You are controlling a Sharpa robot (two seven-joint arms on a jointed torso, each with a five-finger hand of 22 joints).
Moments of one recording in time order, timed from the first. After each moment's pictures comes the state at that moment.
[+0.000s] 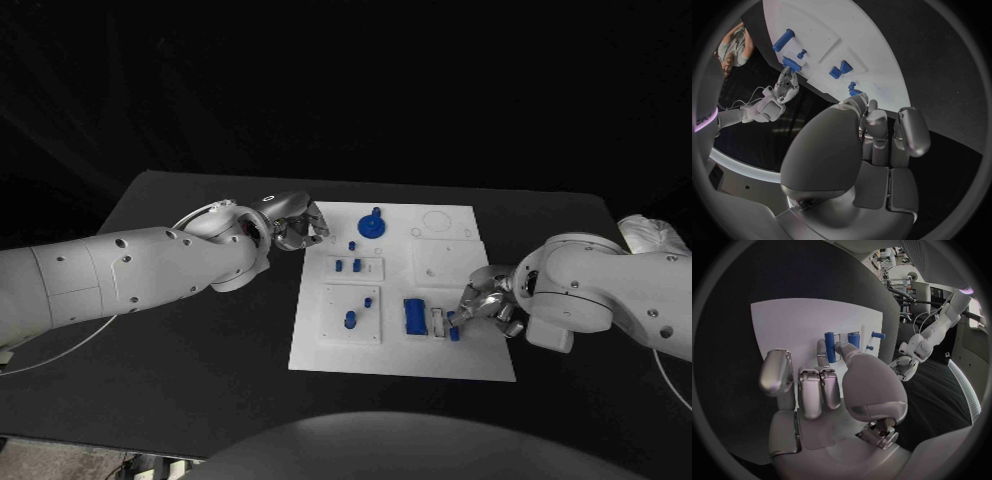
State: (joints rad) left arm 1.23 -0.77 -0.23 1.40 -1.27 -0.39 -0.06; left_hand 1.62 -0.14 0.40 0.29 0.20 1.11 0.11 0.11 0.12 0.99 0.07 0.35 0.08 1.38 -0.02 1.13 0.87 0.06 1.45 0.08 1.19 1.31; right arm 1.25 -0.91 -0.22 1.68 -0.79 0.14 -0.69; right_hand 1.16 -0.03 0.23 0.08 0.57 1.10 0.04 0.11 0.73 1.47 -0.04 1.57 1.31 1.47 -0.09 1.57 1.31 0.08 1.42 0.02 1.12 1.31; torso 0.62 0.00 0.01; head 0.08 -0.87
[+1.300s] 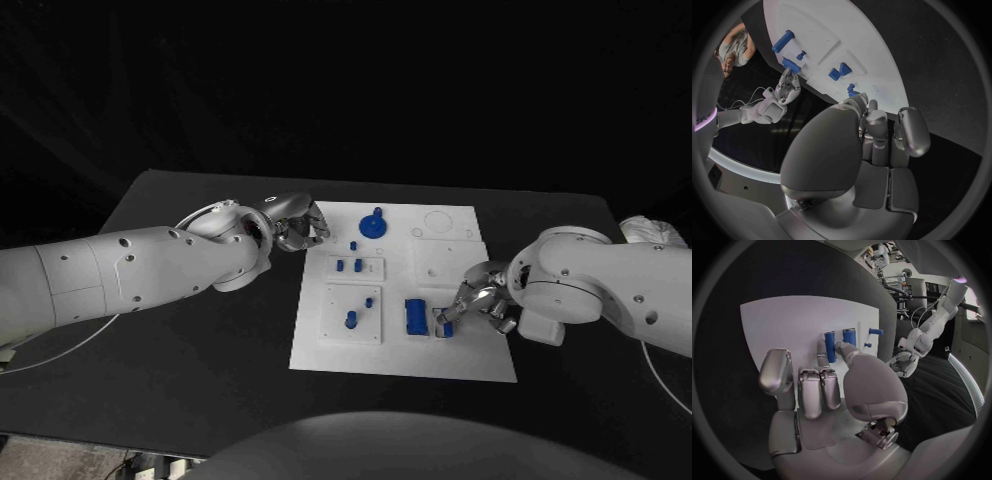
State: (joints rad) left arm 1.23 -0.77 -0.23 1.40 -1.27 -0.38 -0.08; left_hand 1.62 -0.14 0.40 0.29 0.20 1.11 0.11 0.11 0.12 0.99 0.07 0.35 0.08 1.38 -0.02 1.13 0.86 0.06 1.45 0.08 1.19 1.31; right arm 1.26 -0.86 -0.22 1.62 -0.71 0.15 -0.70; right_hand 1.12 -0.04 0.26 0.06 0.52 1.10 0.04 0.11 0.74 1.47 -0.04 1.57 1.31 1.47 -0.09 1.57 1.31 0.08 1.42 0.02 1.11 1.31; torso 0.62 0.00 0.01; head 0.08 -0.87
